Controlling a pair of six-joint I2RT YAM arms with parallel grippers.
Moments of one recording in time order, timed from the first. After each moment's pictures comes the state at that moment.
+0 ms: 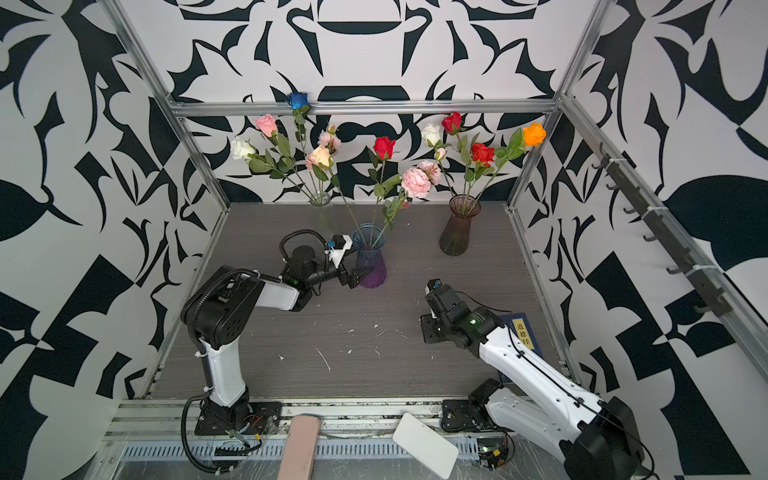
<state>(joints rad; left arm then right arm) -0.49 1.94 0.83 1.02 0.65 -0.02 0.58 0.96 0.67 -0.80 0.06 0.41</state>
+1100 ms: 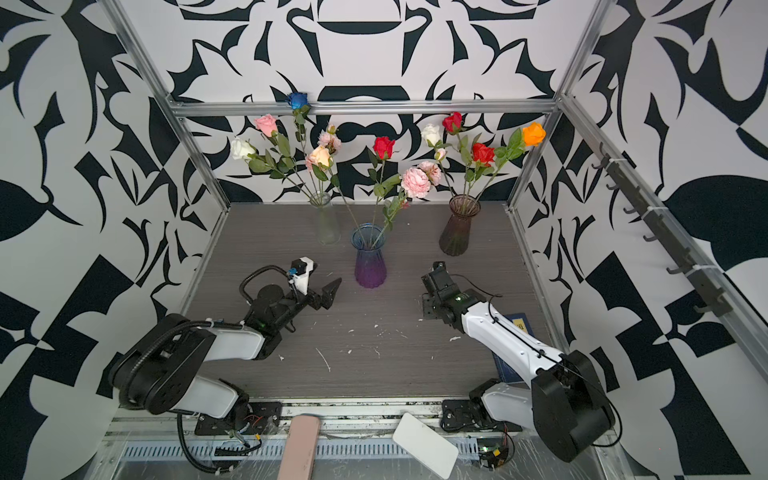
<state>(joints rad) -0.49 1.44 0.28 1.10 0.08 -0.12 0.45 1.20 0.71 -0.53 0.28 0.38</state>
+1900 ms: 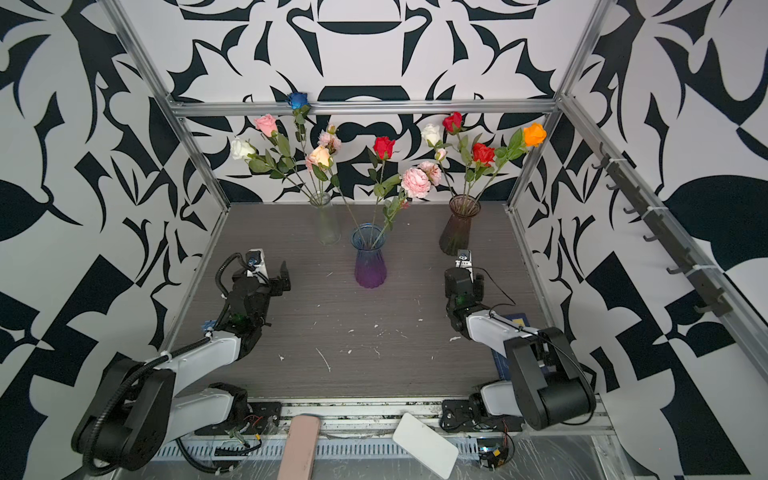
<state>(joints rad) -0.27 1.21 0.33 0.64 -0.36 -0.02 0.22 1.39 0.45 0.37 0.57 0.07</state>
